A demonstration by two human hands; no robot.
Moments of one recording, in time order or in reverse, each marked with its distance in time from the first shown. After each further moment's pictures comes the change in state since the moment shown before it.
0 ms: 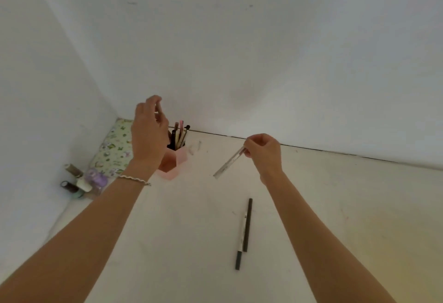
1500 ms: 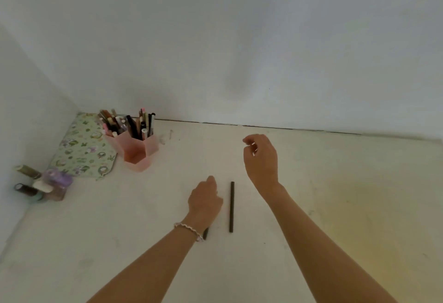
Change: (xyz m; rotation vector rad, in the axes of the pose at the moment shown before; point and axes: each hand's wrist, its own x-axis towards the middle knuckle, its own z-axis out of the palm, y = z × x) left_hand -0.201 0.067 0.081 0.181 -0.943 -0.203; right_hand -0.018 0.060 -0.059 -0.494 0.203 -0.435
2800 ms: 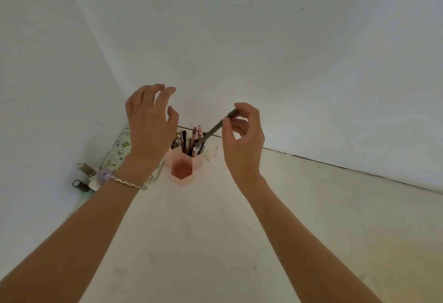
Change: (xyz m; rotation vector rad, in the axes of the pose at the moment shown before) left_hand 0.076 -0.092 -0.243 0.268 1.073 0.280; right_hand 0.037 -0.162 0.100 0.646 -0.002 -0.206
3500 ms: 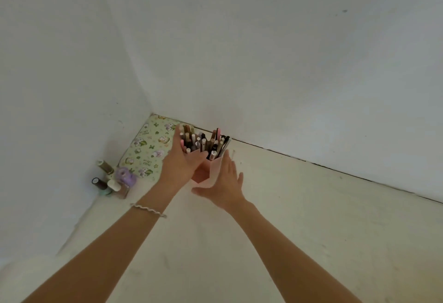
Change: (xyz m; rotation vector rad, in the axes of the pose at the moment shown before) left_hand -0.064 -0.002 0.019 -0.598 -0.605 -0.845; right_hand -0.073 0.093 0.043 -0.667 -0.803 0.487
